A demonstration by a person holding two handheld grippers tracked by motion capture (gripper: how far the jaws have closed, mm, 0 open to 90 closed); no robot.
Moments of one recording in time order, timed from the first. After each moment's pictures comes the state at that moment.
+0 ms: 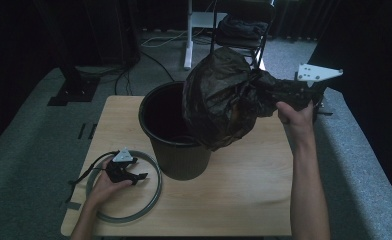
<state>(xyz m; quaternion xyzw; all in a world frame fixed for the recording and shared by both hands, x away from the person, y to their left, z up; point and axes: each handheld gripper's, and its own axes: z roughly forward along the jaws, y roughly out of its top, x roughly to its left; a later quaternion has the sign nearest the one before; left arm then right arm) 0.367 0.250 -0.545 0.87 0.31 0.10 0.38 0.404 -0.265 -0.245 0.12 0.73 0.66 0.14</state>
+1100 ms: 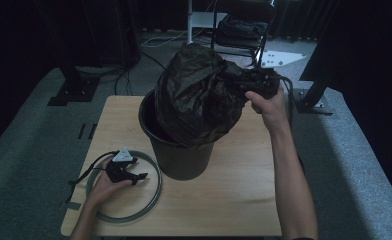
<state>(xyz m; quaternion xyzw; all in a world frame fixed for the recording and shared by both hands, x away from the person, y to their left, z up) 0.368 0.251 -0.544 0.87 0.31 0.10 0.38 0.422 -0.193 -0.225 0.08 0.75 0.64 0.12</state>
